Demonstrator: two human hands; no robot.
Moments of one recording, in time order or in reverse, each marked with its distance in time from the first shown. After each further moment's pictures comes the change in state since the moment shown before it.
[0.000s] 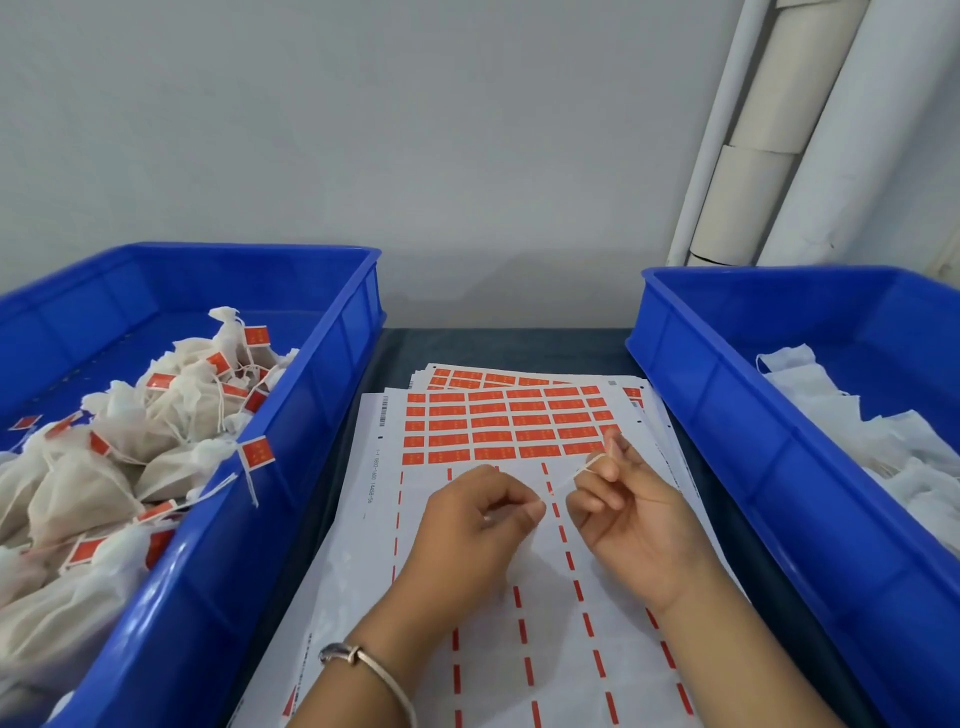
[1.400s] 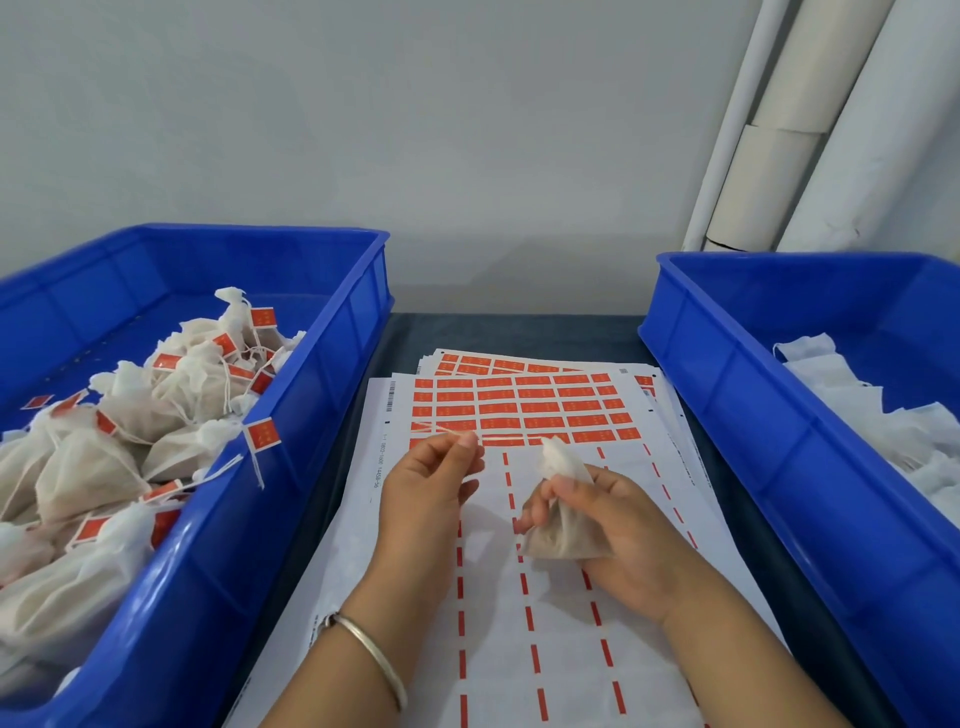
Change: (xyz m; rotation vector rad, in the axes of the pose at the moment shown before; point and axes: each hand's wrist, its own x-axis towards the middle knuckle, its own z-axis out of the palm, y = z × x) left_hand 0.016 -0.014 -0.006 -0.666 0.377 -0.447; right_hand -0.012 0.016 0.001 -0.948 -0.160 0.026
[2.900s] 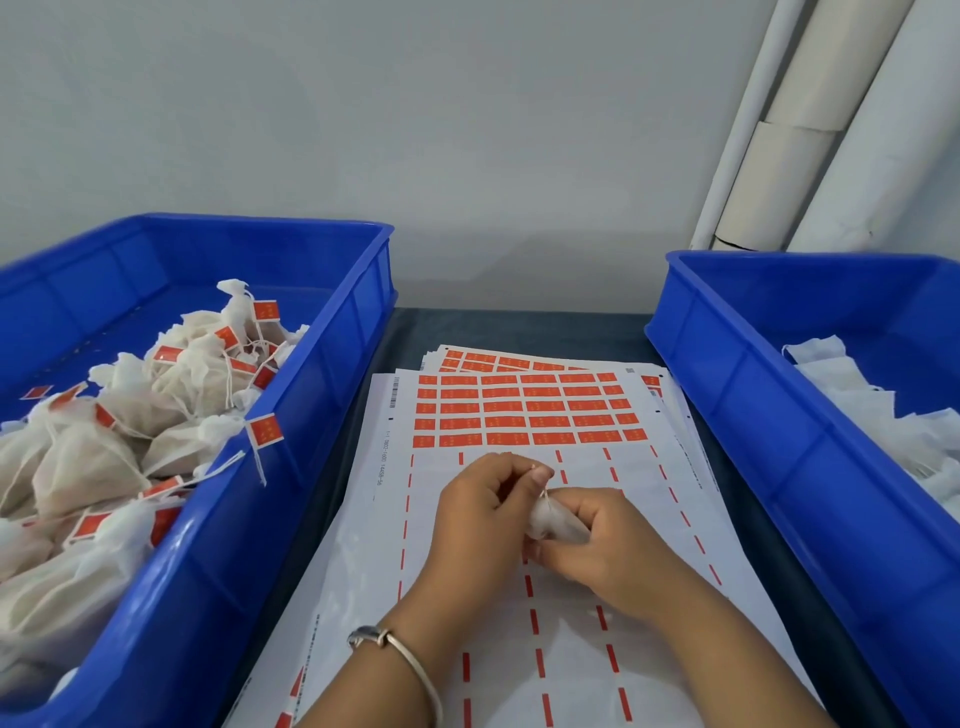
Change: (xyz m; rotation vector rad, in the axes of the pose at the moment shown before) left_hand -0.016 -0.010 0.013 0.452 -0.267 0.367; right_hand 0.004 0.009 0.005 -0.557 -0.006 -0.115
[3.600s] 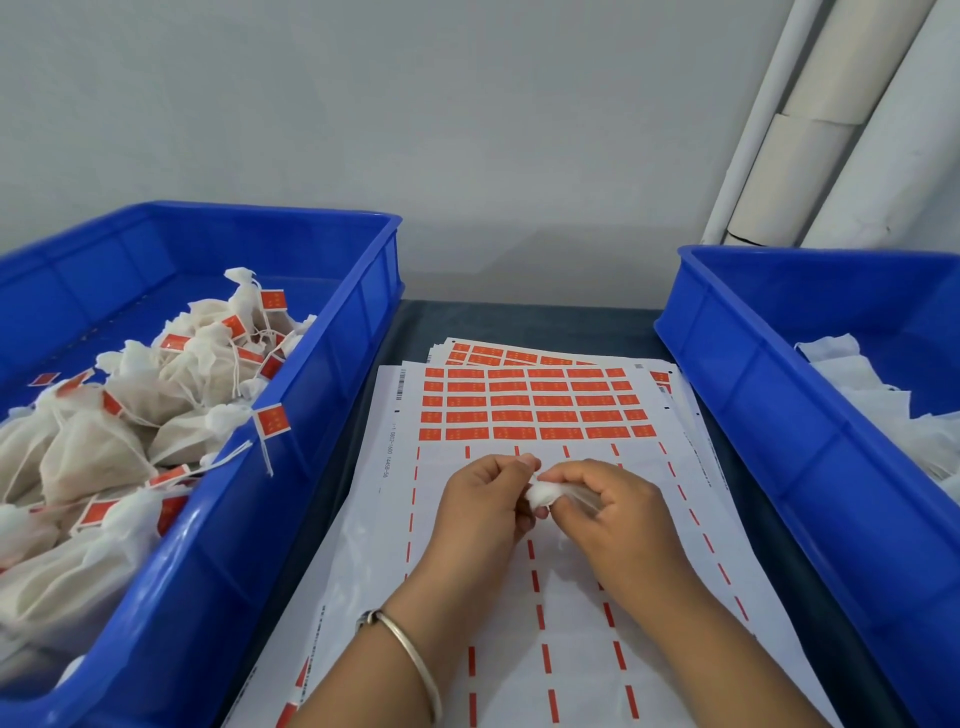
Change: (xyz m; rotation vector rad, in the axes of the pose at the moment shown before) left_hand 0.009 -0.004 0.003 -0.443 0.028 -0.427; right_hand 0.004 0.003 0.008 -0.210 0.381 -0.162
